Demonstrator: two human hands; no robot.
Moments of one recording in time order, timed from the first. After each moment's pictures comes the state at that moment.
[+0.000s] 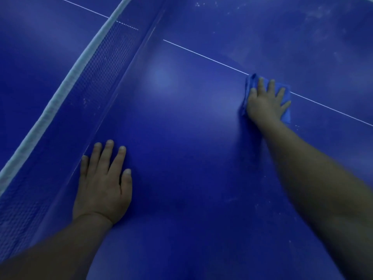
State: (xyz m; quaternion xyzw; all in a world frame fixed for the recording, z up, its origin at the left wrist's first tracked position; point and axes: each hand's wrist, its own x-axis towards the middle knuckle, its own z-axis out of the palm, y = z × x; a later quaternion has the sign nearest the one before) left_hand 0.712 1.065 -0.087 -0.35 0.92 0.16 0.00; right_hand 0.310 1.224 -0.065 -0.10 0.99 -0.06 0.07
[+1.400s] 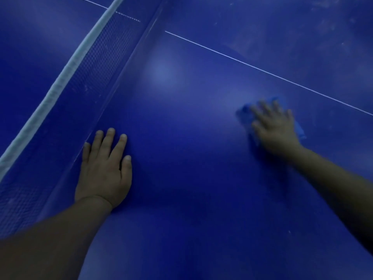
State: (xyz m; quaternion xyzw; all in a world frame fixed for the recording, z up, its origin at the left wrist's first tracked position) left_hand 0.710 1.067 -0.087 -0.35 0.92 0.16 0.00; right_hand 0.356 1.325 -0.071 -0.40 0.92 0.01 0.05
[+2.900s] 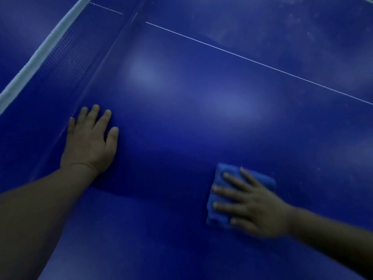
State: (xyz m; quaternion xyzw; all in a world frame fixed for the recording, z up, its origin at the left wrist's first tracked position) left_hand 0.713 1.060 -0.100 -0.34 0.93 0.15 -0.02; right_hand 0.536 1.477 -0.084 -0.74 0.67 0.03 0.10
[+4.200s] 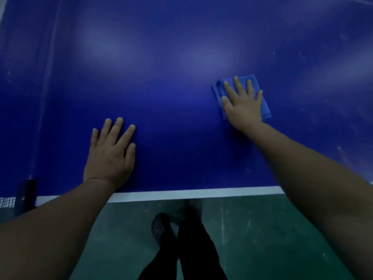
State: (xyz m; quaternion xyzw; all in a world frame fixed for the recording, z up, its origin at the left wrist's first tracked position) left_hand 0.910 1.204 -0.090 -0.13 0.98 0.16 0.03; right_hand 0.658 1.498 -0.077 -0.16 0.98 -0.04 0.08
